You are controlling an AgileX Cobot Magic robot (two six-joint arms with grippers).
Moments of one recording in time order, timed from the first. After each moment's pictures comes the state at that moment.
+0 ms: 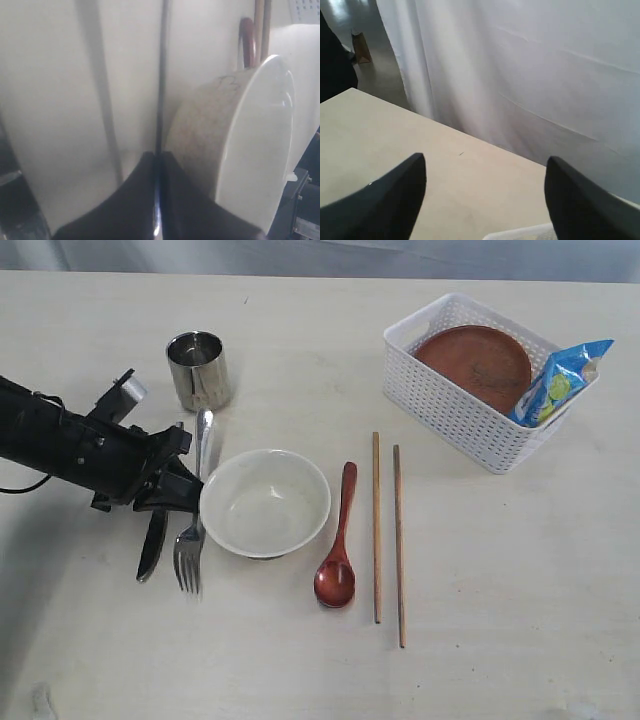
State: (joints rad) left arm 0.02 1.94 -0.74 -1.37 0.90 1.14; right arm 0.09 1.26 -1.25 0.88 0.61 -0.89
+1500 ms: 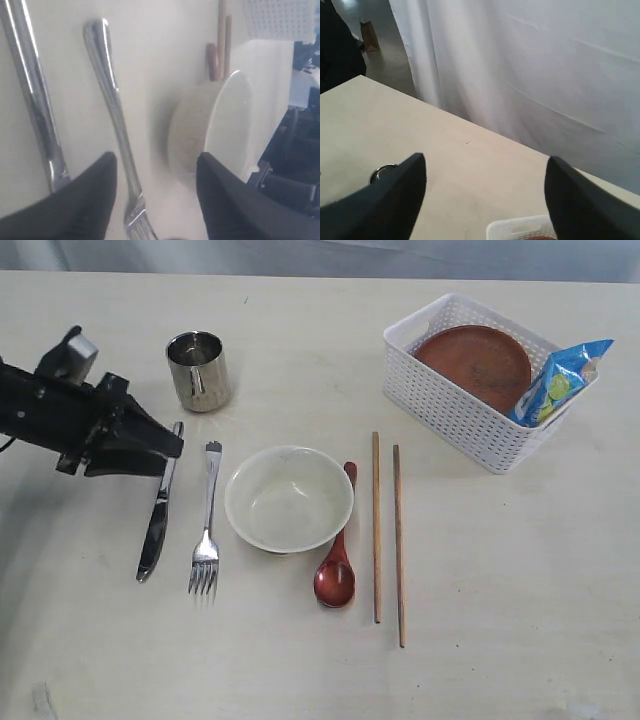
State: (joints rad) left arm 0.22 1.96 -0.87 -1.22 1.12 1.09; right arm 0.09 1.26 -1.25 0.86 0.65 -0.89
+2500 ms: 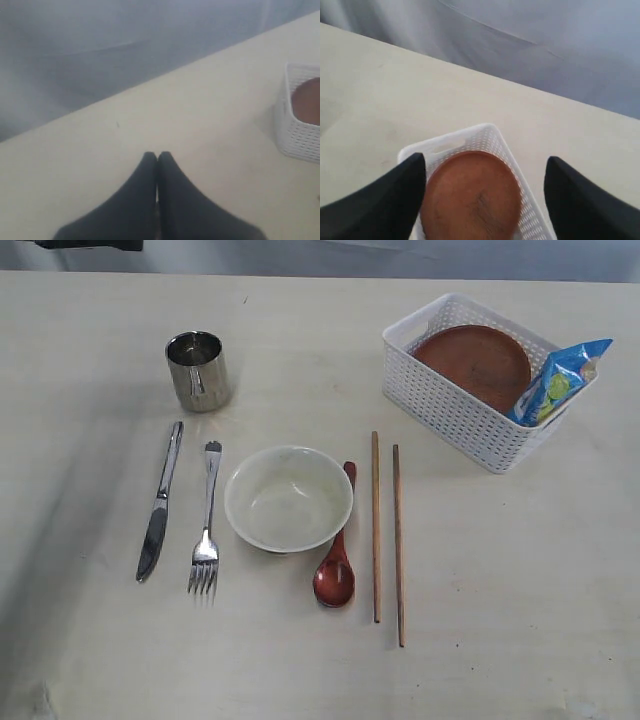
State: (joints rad) left arm -0.02 1.52 -1.04 -1.35 0.36 1.54; right arm 0.09 1.39 -1.16 0.36 0.52 -0.51
